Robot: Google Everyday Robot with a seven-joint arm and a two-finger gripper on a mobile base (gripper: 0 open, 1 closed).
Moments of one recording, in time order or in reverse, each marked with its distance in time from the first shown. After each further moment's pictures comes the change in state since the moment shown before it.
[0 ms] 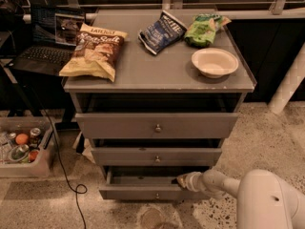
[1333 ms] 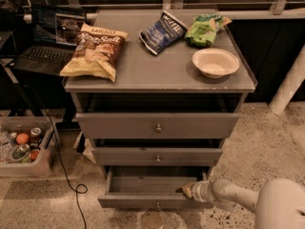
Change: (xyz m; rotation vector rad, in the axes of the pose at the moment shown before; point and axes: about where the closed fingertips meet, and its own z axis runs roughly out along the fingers) arm 0.039 0.022 -0.037 -0.055 0.022 0.043
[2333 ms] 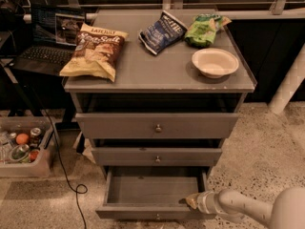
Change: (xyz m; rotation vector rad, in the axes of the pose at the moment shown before) arm 0.038 0.017 -0.032 -0.033 0.016 0.024
